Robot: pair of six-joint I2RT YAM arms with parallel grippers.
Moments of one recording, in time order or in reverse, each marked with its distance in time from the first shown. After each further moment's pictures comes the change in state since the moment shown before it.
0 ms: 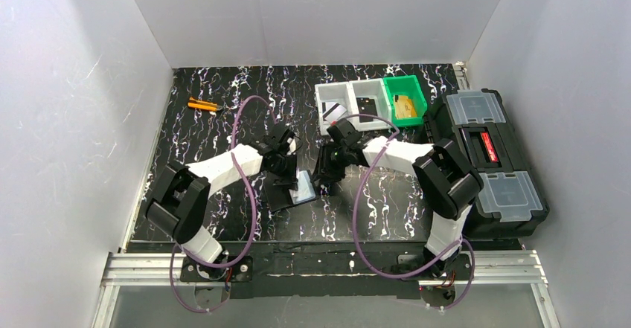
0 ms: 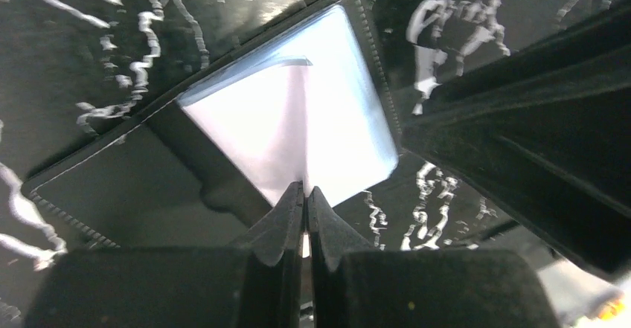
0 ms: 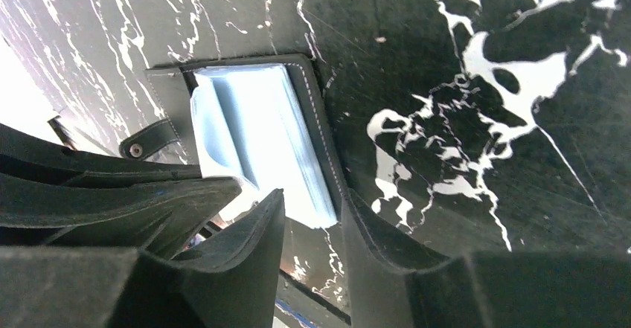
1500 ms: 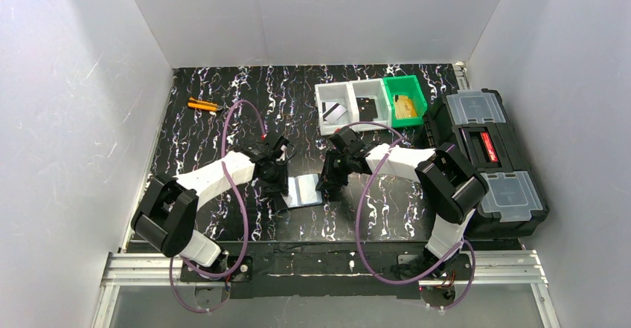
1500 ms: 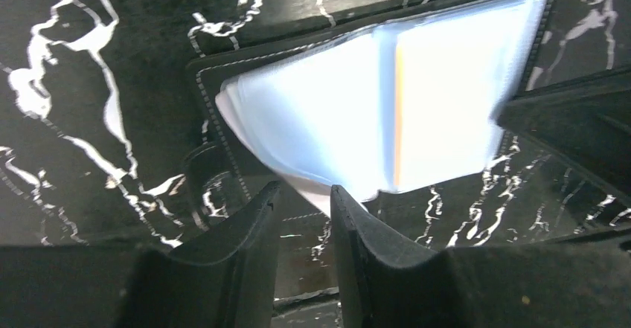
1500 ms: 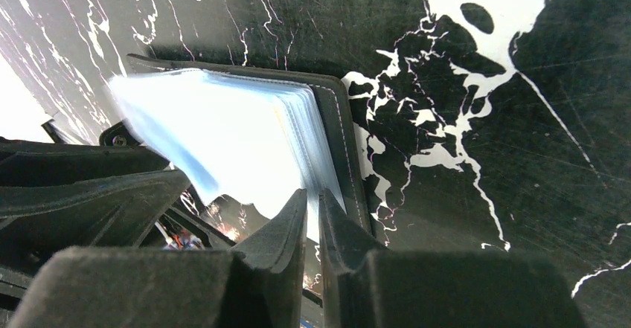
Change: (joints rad) left arm 0.008 -0.118 -0.100 -0.047 -0.106 -0.066; right arm 0.018 -0.057 -0.131 0.069 0.024 0.054
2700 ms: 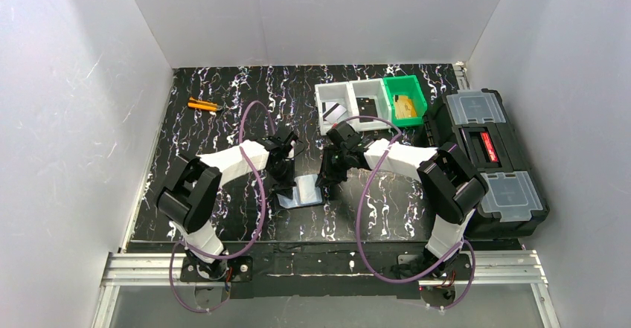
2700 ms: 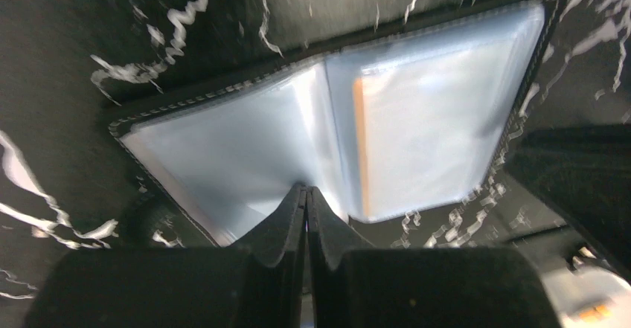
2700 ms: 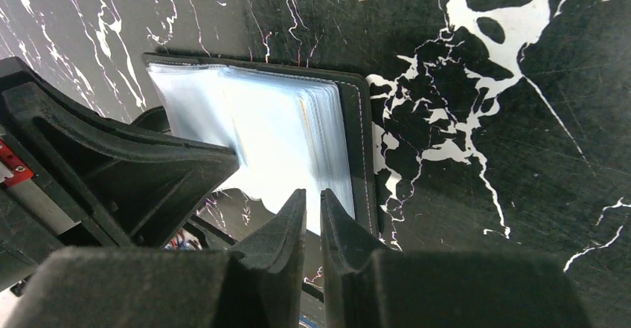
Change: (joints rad) left arm 0.000 0.187 0.140 -0.068 0.090 0.014; right arm 0.006 0.000 0.083 -0.102 0.027 -0.040
